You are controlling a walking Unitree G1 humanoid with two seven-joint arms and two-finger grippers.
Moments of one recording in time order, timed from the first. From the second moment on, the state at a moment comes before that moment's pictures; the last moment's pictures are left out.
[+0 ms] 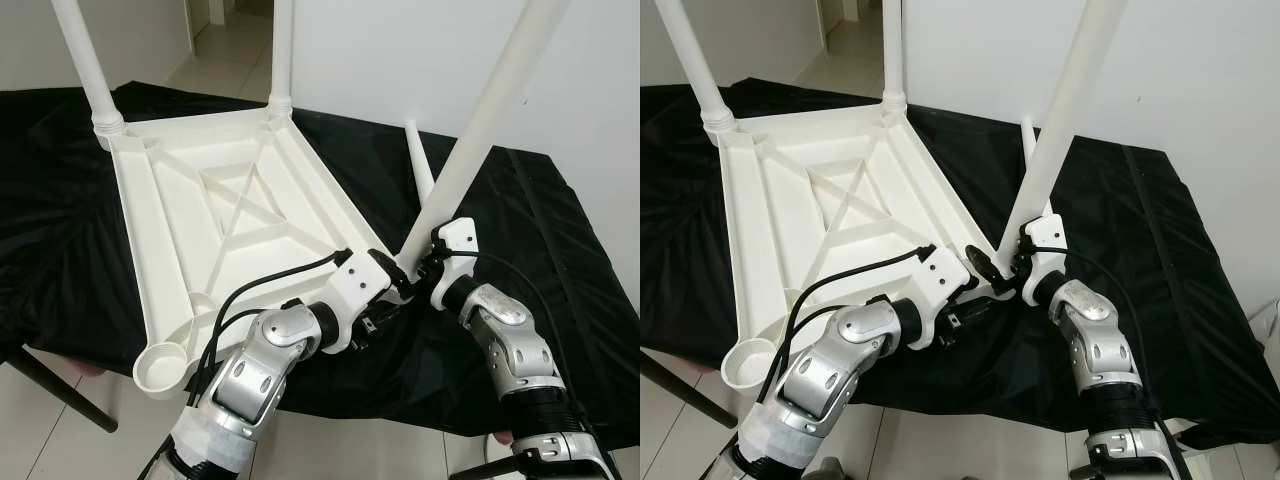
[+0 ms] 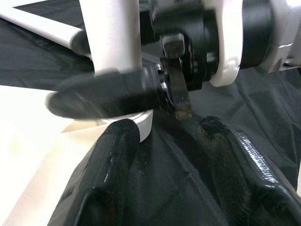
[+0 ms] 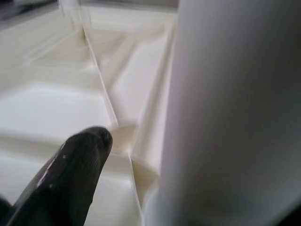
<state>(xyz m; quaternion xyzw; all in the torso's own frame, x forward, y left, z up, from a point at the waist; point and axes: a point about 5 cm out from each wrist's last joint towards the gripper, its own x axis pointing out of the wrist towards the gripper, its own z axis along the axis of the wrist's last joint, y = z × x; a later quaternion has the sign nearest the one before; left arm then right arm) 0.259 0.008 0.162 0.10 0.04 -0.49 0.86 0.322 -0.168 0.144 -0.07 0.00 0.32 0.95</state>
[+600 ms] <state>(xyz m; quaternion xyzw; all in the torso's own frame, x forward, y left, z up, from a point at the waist) 0.261 0.013 0.161 0.09 0.05 -0.48 0.87 0.335 -0.182 0.138 -0.07 0.01 0.34 0.94</state>
